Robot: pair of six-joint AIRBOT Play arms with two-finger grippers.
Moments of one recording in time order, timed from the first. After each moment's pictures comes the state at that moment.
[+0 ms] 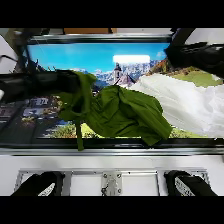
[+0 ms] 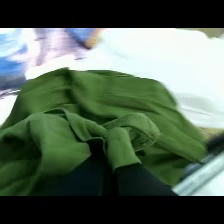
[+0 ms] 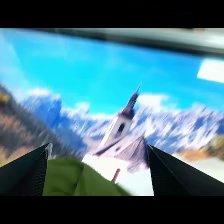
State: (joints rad) left arm -0.42 -0.96 1.38 1.12 -1.06 -1.57; right arm -0.03 -0.97 1.39 -0.88 0.83 1.10
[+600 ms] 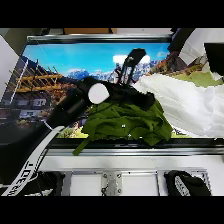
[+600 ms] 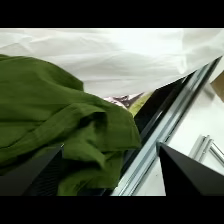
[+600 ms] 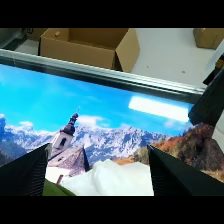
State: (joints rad) left arm -0.78 -1.42 1.59 1.11 -0.91 -1.60; right arm -0.16 -0.76 1.39 -1.03 0.92 1.10
